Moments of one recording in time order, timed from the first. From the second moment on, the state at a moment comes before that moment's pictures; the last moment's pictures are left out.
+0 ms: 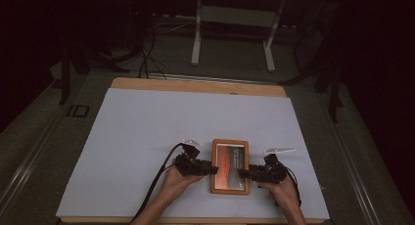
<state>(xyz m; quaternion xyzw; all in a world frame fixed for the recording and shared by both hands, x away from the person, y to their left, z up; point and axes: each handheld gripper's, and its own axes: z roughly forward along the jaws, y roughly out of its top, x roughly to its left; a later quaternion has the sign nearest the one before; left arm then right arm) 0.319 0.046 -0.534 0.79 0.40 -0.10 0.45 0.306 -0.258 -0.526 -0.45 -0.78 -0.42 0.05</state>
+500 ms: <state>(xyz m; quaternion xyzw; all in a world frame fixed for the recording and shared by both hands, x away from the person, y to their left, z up) 0.319 0.099 -0.528 0.77 0.43 -0.09 0.46 0.318 -0.205 -0.519 -0.44 -0.79 -0.42 0.05</state>
